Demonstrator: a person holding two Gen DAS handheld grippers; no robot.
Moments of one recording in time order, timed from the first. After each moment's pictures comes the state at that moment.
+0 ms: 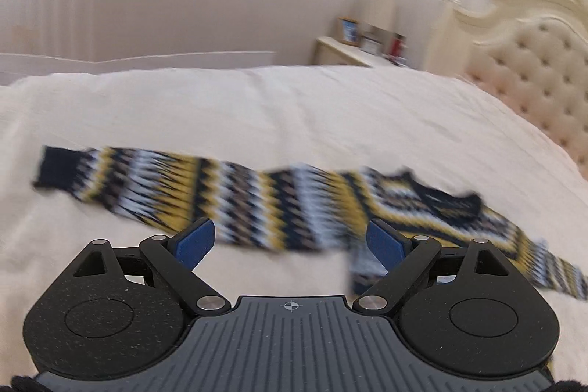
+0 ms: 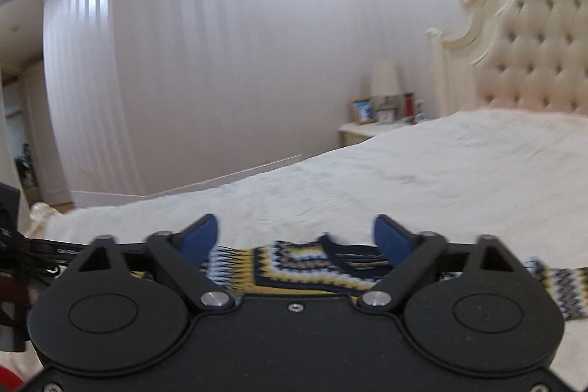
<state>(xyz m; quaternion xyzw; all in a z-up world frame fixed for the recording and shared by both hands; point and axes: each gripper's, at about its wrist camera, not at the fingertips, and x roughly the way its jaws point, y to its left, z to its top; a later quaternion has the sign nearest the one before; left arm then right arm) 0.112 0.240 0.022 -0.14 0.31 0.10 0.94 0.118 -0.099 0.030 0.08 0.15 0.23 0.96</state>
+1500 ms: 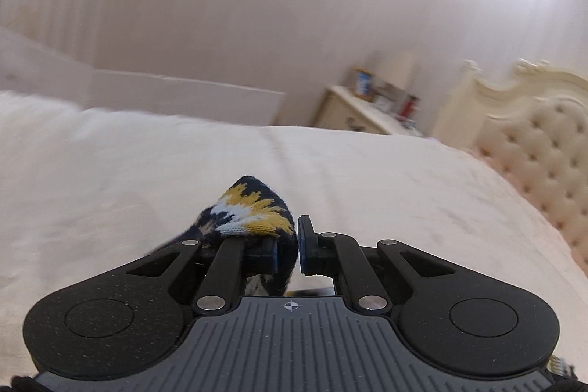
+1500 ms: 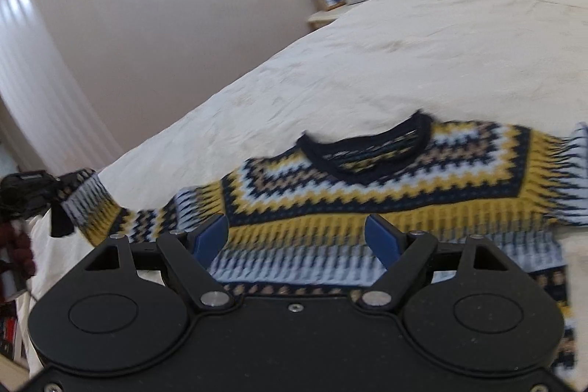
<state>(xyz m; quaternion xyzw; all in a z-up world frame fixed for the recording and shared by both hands) 0.181 0.326 0.062 -0.21 0.23 0.07 0.95 0.199 -0.126 -0.040 0.17 0.33 0.18 0.91</state>
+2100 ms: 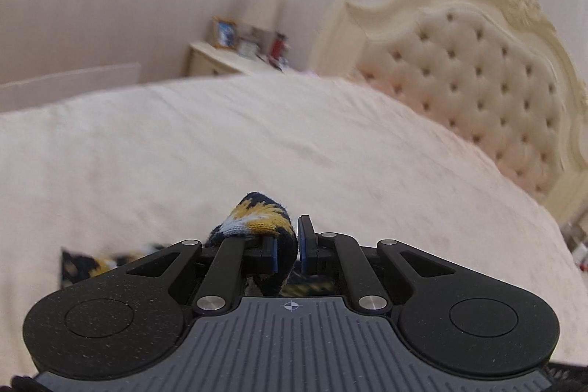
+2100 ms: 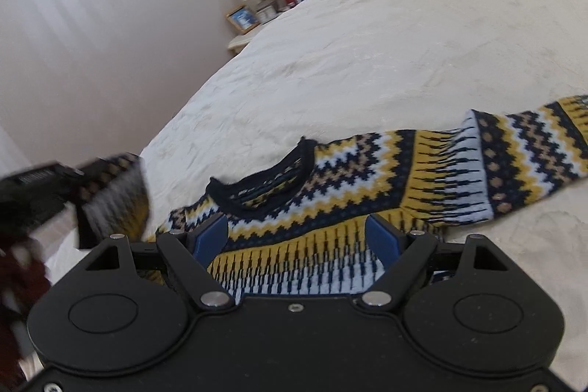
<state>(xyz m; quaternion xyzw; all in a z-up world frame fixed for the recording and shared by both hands) 0.280 0.102 0.036 -0.14 0.28 -0.09 0.94 0.208 -0.222 -0.038 0.26 0.34 0.09 0.90</state>
